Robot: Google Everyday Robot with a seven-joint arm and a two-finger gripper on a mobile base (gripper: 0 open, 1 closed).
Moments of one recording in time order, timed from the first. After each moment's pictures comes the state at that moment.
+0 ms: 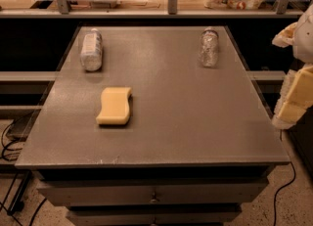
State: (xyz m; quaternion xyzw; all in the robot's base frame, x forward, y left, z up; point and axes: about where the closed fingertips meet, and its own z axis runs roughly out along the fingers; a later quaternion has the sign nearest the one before) arm 0.438 -0.217 0.976 -0.60 0.78 -0.03 0.16
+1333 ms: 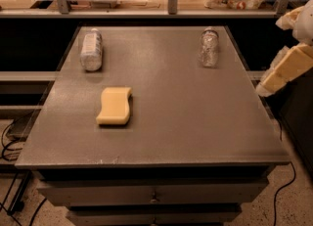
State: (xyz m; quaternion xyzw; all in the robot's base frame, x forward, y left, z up) arm 0.506 -0.227 0.982 -0.54 0.79 0.01 0.28
